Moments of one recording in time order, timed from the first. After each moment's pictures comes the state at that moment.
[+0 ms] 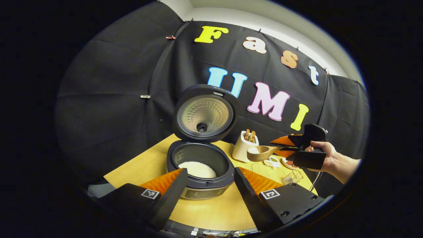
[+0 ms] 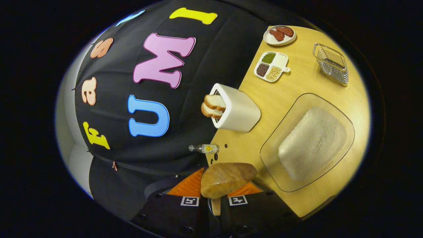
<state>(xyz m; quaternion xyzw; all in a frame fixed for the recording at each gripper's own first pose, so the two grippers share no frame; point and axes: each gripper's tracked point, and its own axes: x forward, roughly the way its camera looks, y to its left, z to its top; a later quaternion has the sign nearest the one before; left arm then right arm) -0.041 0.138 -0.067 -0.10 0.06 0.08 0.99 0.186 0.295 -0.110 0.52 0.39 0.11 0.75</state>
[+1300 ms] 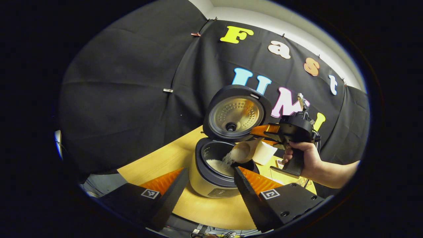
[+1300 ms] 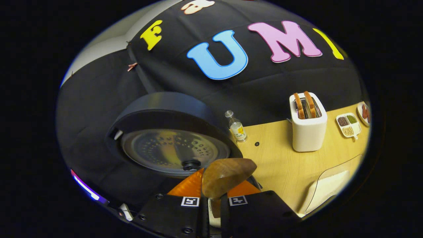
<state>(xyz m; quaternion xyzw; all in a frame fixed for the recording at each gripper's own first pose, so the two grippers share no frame) -0.065 0.204 -0.081 -0.15 0.08 0.14 0.98 0.145 0.482 -0.122 0.11 0.28 0.36 0.88</state>
